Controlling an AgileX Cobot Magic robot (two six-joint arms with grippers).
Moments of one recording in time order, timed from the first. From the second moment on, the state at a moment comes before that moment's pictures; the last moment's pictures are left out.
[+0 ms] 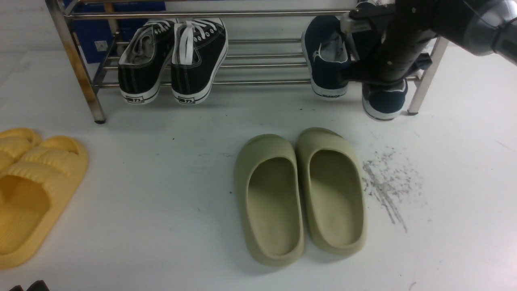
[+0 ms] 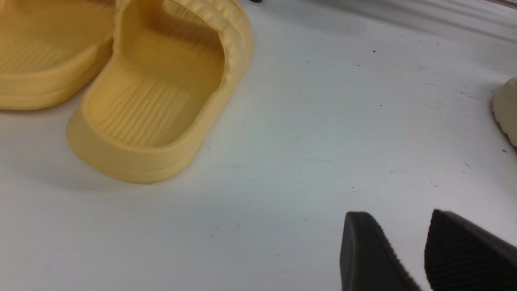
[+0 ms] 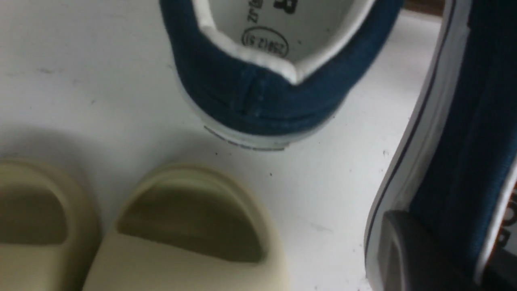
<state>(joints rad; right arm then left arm) 0.30 2.18 -2.05 -0.05 1.01 0.15 0.00 -0.01 0.03 -0.02 0.38 -0.25</state>
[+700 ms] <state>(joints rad) 0.25 2.32 -2.23 -0.03 0.96 0.14 0.00 -0.01 0.03 -0.02 0.38 -0.25</state>
